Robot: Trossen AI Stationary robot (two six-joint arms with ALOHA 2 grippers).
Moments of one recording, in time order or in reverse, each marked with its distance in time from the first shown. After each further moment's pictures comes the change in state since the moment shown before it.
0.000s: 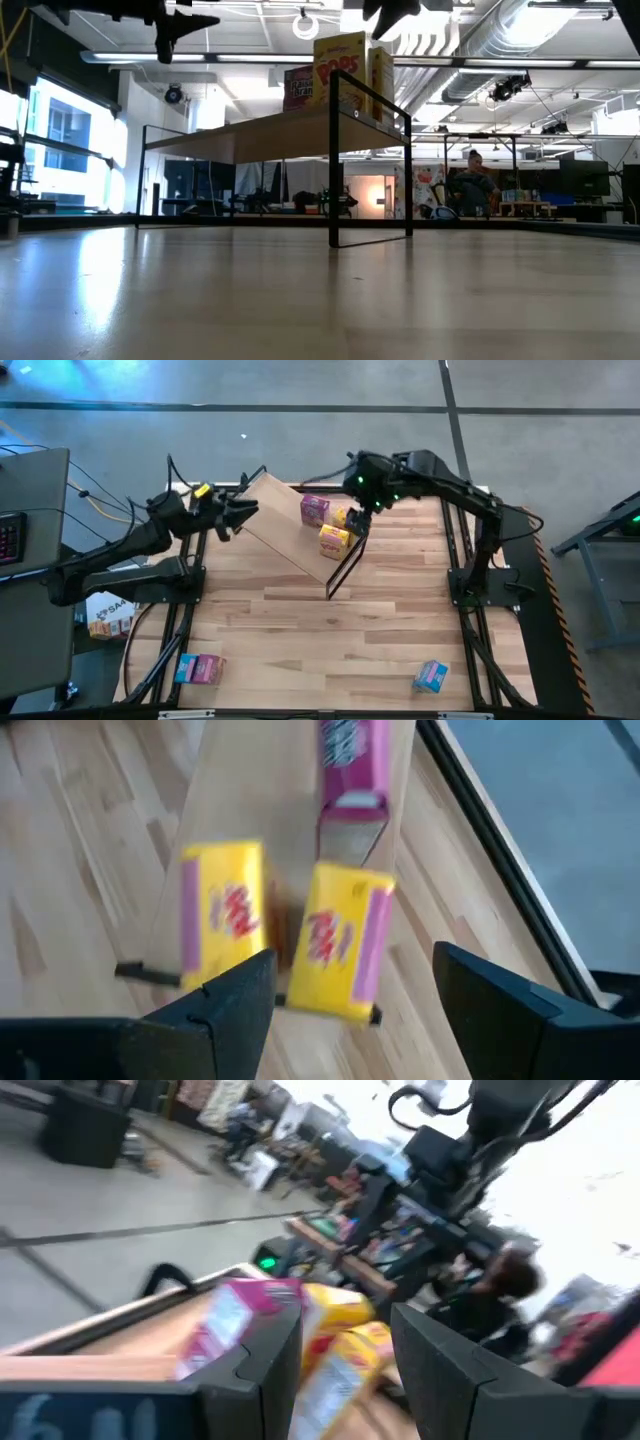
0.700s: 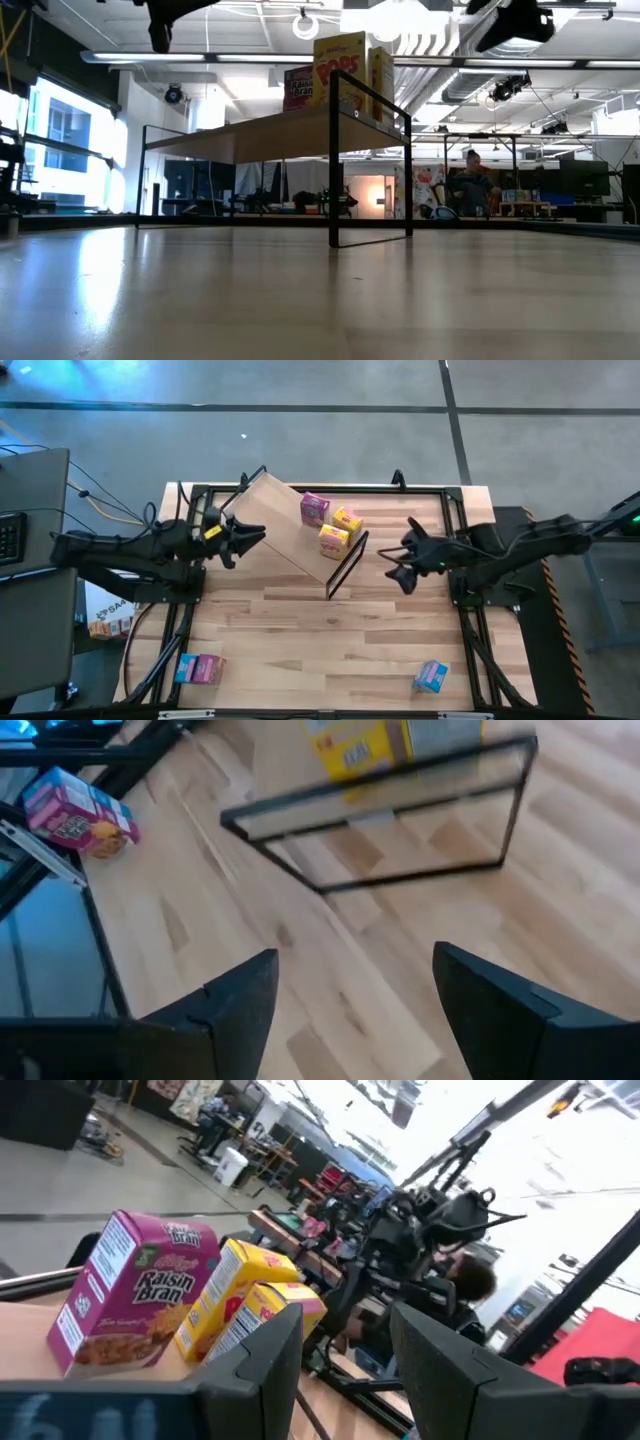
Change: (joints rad) left arm -0.500 0.019 -0.069 0.128 -0.468 -0.033; right arm 0.413 -0.803 -1.216 0.628 0.137 0.675
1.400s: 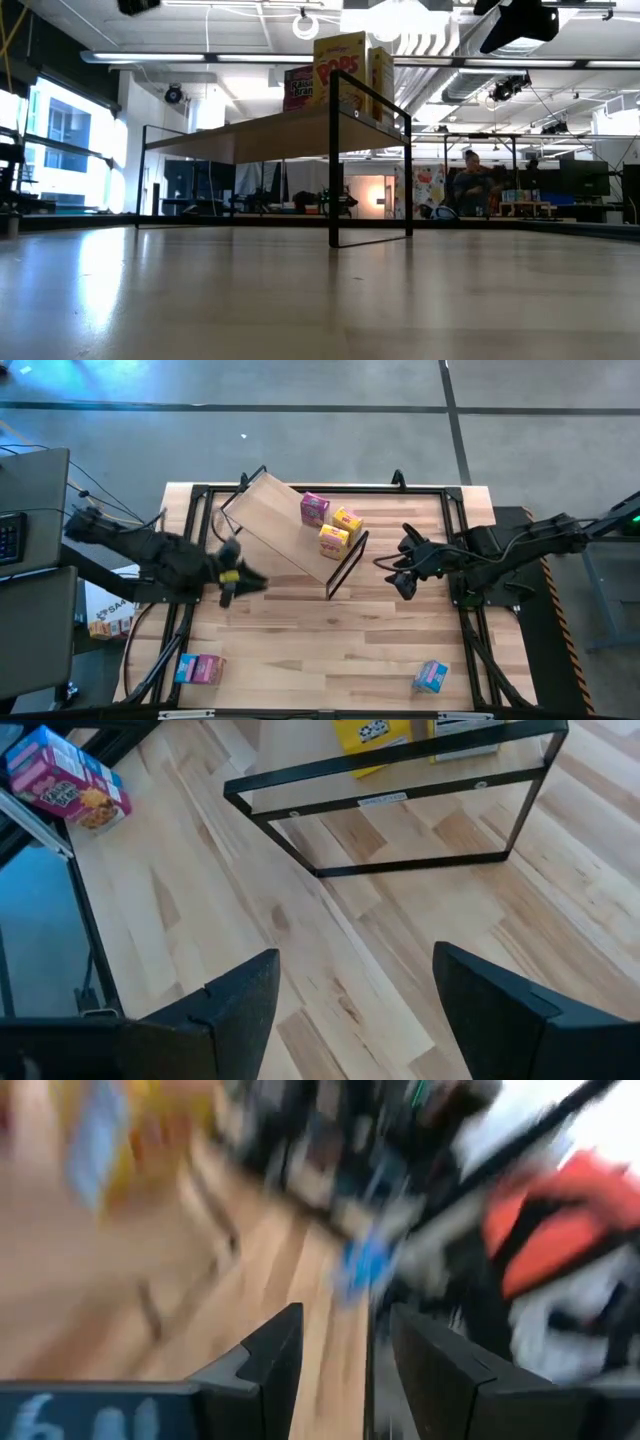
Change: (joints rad) left arm -0.354 0.211 0.351 -0.593 0.028 -0.215; right arm 0.043 0.033 0.017 -0.029 -0.001 -0.017
